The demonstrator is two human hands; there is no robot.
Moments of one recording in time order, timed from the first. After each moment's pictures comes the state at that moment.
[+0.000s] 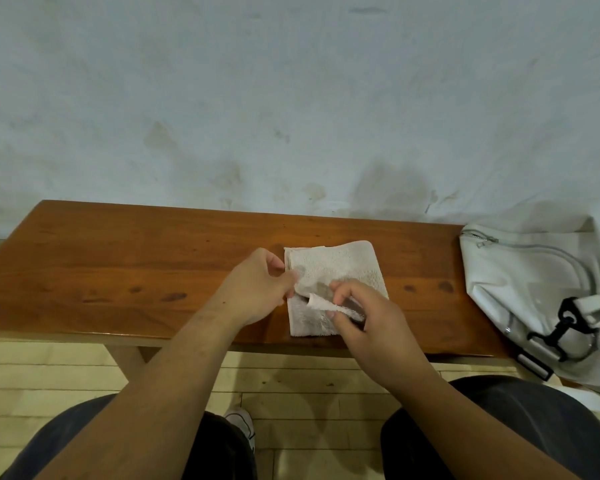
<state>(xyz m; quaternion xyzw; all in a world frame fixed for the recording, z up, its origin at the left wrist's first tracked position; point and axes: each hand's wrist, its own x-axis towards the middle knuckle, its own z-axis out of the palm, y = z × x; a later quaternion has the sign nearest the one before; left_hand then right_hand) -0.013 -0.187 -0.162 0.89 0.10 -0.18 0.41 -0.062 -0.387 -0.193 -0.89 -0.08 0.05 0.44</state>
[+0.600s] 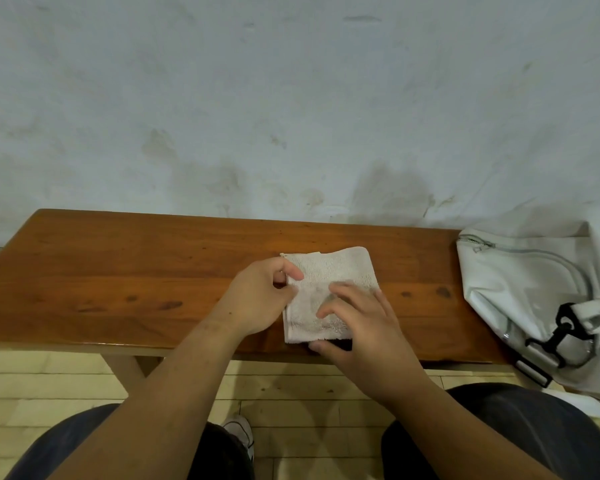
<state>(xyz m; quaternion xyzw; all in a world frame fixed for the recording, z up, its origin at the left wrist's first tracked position) -0.007 -0.189 -0.178 0.90 0.01 -0.14 0.41 -0.060 -0.392 -0.205 -0.96 -0.17 0.04 0.24</state>
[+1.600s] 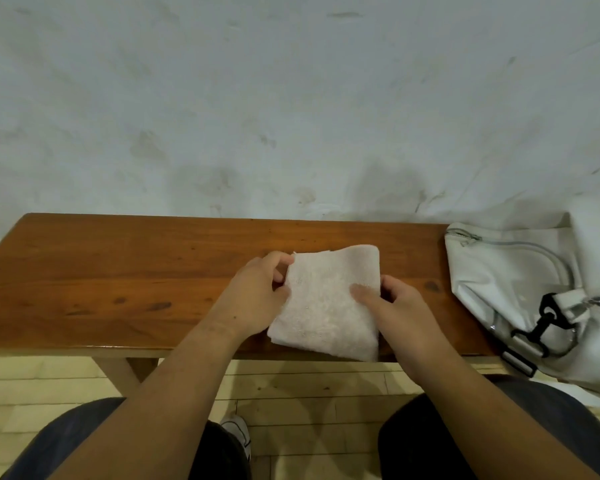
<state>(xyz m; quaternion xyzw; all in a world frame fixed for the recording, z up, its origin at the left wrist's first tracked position) -0.005 -0.203 -0.183 0.94 -0.02 -0.12 0.32 -0.046 -0.421 -0.169 -0.74 0.17 0.13 0.64</state>
